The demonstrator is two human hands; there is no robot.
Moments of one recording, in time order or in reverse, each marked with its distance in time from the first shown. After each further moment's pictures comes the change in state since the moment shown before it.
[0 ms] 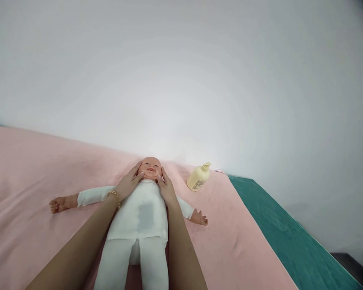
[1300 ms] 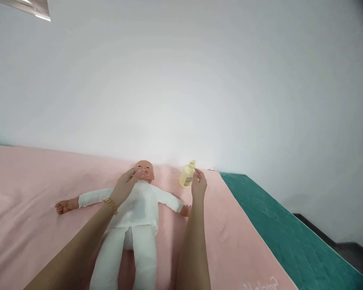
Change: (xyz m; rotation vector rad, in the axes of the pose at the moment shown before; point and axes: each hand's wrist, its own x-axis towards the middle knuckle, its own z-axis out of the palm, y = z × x) left_hand -0.052 0.094 0.003 -0.009 0.100 0.105; right_hand -0.042 -0.055 -0.128 -0.250 0.695 -0.159
